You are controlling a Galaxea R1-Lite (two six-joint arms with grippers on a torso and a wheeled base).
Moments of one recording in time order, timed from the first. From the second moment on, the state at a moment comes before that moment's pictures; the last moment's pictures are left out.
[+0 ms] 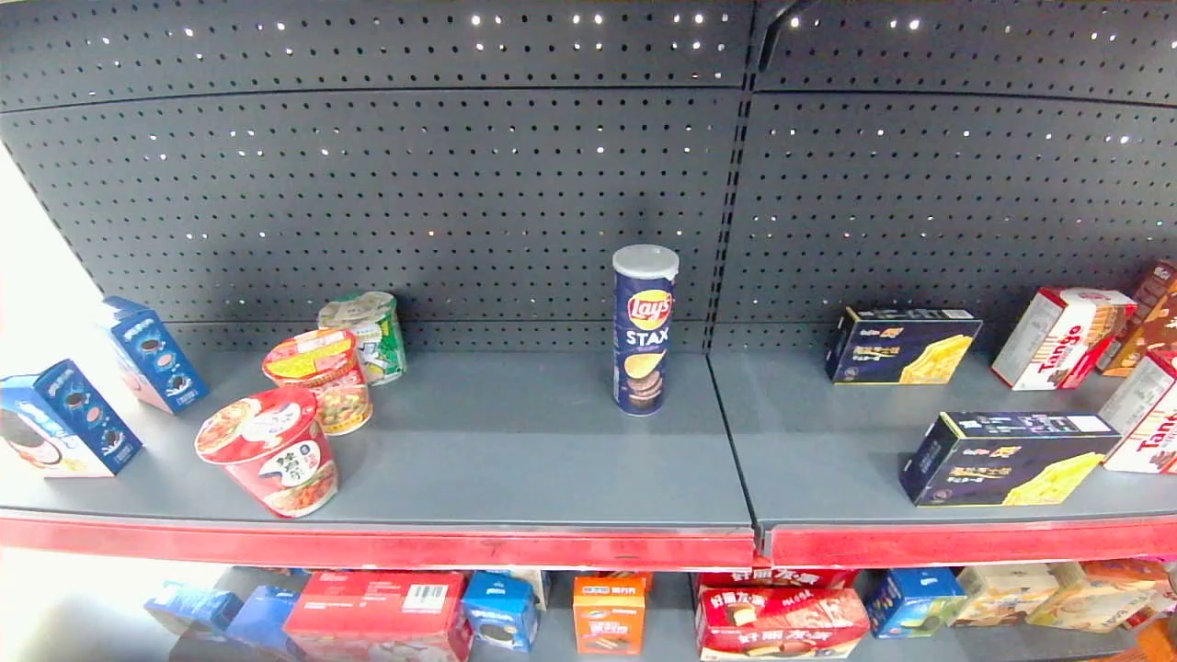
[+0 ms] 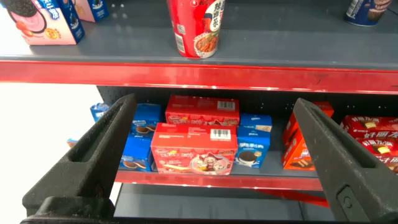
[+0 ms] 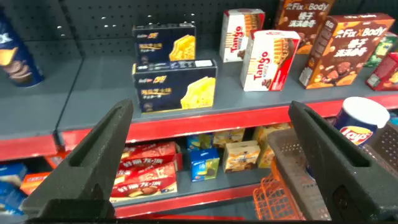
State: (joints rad) left arm 0.00 0.00 0.00 0.00 0.02 -0.02; right arm -0.09 0.23 -0.54 0.27 -0.11 -0.02
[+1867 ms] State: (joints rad) left arm 0.00 0.00 0.00 0.00 0.02 -0.02; right arm -0.12 0.17 -0.79 0.93 0.17 -0.01
